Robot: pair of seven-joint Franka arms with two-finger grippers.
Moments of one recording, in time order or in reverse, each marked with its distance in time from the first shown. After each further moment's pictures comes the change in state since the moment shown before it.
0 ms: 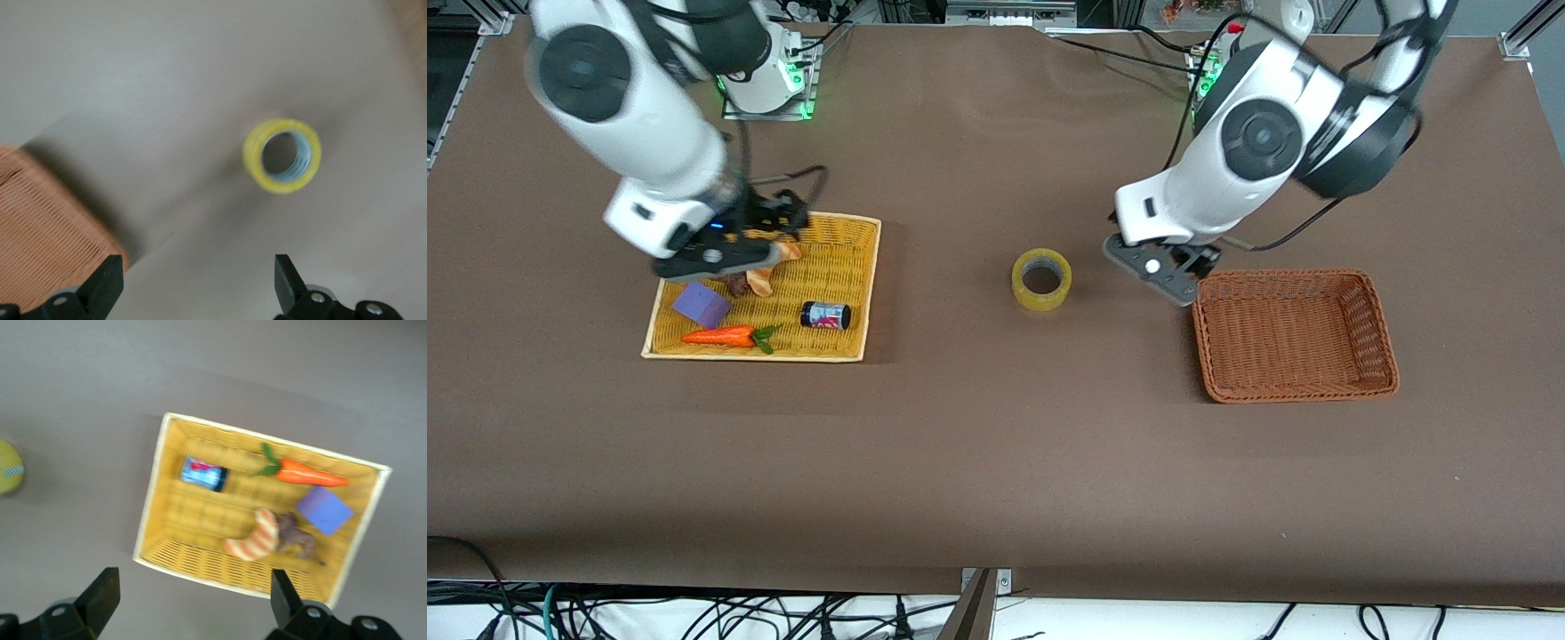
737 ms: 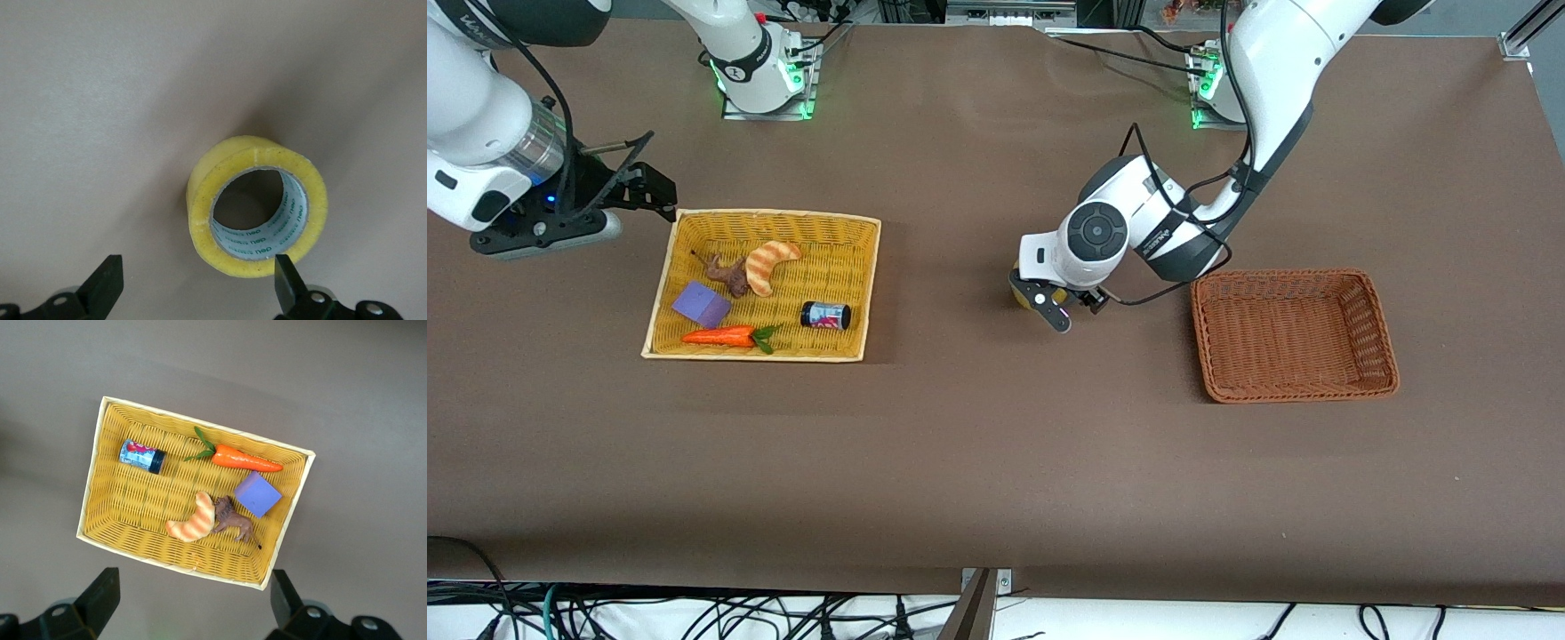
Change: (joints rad) left arm -0.148 0.306 -0.007 -0.004 0.192 0.207 -0.001; right arm -0.009 -0.119 -0.179 -0.084 0.013 -0.010 -0.190
